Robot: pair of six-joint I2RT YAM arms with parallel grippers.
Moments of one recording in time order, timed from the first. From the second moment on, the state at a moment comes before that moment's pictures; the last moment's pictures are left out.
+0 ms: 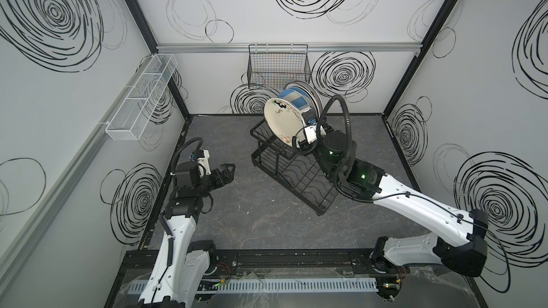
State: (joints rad) left arm 0.14 0.80 0.59 -0.37 0.45 -0.42; right arm 0.98 1.30 1.31 -0.07 0.70 -0.22
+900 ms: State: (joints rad) left arm 0.14 0.80 0.58 -0.37 0.45 -0.42; right arm 0.99 1.50 1.38 -0.07 0.73 -0.23
